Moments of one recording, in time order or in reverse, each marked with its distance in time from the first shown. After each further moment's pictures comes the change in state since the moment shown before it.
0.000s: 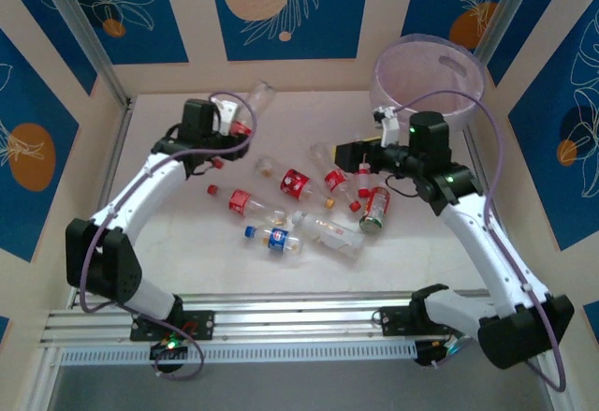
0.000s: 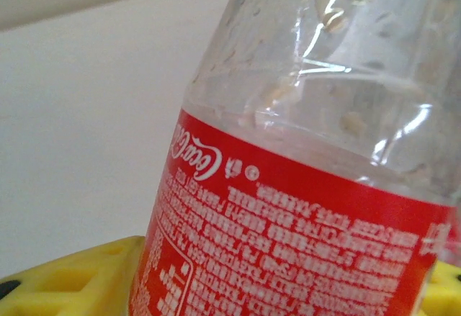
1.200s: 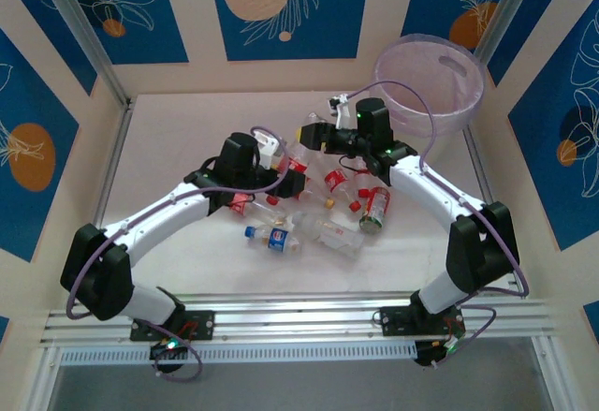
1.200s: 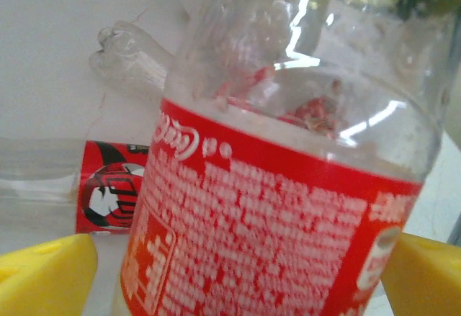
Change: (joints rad) left arm -0.271 -0.071 -0.208 0.218 0.192 -0.303; right arm 0.096 0.419 0.063 0.398 -0.048 0.238
